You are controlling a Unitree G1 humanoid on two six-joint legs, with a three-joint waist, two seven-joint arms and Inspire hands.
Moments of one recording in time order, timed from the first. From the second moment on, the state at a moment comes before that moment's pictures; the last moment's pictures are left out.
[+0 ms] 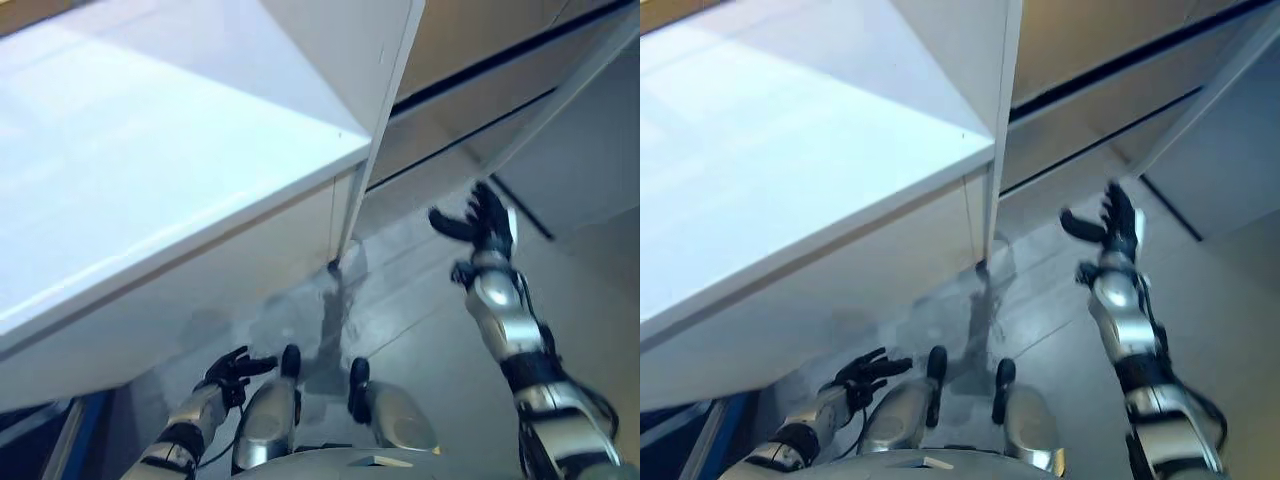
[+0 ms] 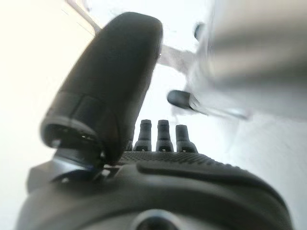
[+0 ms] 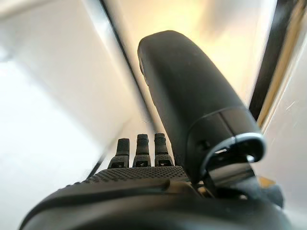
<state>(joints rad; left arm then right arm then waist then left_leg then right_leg) -0.02 0.25 -0.12 0.94 -0.51 0.15 0.08 -0.13 -0.40 0.04 0.45 0.40 -0.04 -0.39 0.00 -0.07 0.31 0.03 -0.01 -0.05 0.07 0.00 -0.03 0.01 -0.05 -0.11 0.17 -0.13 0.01</state>
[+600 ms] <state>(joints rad) 0.07 0.24 -0.11 1.21 -0.43 -0.01 -0.09 0.12 -0.25 0.14 1.24 0.21 0.03 0.09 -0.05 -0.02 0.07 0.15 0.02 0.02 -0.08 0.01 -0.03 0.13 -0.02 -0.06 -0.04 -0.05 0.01</state>
